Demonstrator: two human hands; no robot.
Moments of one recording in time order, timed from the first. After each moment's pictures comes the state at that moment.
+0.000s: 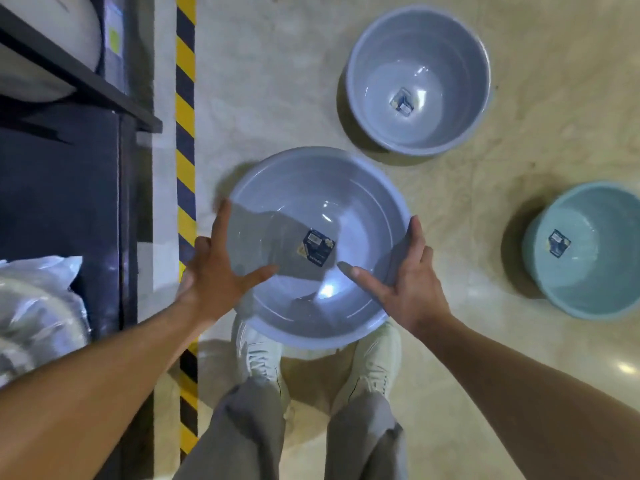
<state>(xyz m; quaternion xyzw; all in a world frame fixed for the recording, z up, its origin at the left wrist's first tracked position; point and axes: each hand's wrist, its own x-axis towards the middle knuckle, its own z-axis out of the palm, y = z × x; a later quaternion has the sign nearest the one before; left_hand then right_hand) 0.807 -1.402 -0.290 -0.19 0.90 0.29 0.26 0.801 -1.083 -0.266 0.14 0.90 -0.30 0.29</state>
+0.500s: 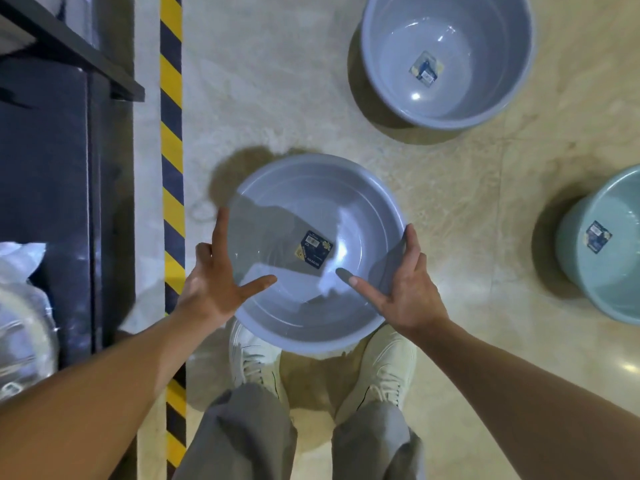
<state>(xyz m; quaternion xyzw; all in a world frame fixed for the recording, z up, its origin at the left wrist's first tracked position) 0.840 -1.403 -0.373 -0.21 0.89 0.23 0.32 0.838 -1.086 -0.367 0.10 0.91 -0.27 0.29</state>
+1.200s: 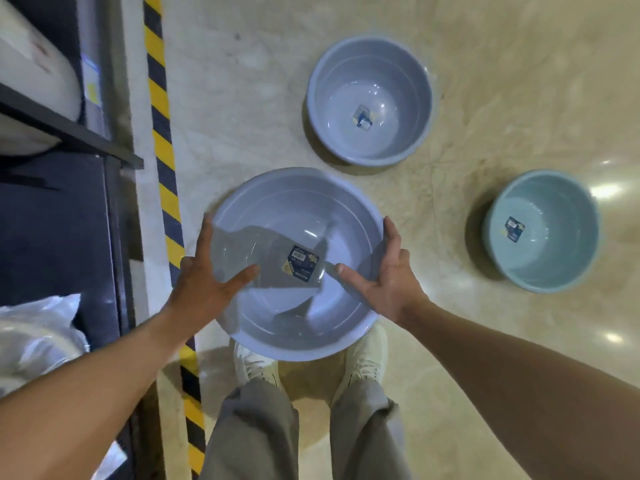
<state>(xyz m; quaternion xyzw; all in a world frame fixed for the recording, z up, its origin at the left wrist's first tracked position) 0.787 -1.398 -0.252 -0.20 0.86 0.37 0.30 0.798 -1.071 -0.241 0.19 0.84 -0.40 0.32</state>
